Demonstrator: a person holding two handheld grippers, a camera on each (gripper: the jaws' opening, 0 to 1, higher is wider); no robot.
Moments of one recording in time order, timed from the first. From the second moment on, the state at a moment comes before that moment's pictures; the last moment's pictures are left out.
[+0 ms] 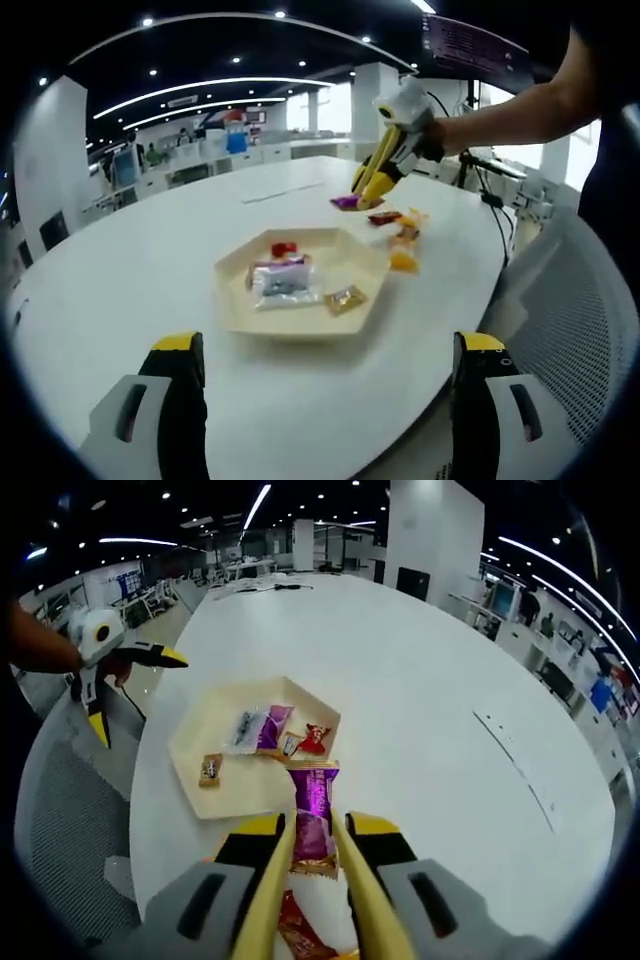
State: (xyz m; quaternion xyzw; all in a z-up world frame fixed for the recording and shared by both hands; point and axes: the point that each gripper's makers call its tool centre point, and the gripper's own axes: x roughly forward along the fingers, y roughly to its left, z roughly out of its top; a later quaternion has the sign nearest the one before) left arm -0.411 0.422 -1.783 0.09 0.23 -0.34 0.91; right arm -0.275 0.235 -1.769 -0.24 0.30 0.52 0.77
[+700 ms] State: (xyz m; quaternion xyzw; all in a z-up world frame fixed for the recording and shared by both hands) left arm -0.410 0.422 -1.782 0.09 0.23 -0.34 0.91; right arm -0.301 0.287 -1.757 -0.24 0.28 0.56 0.75
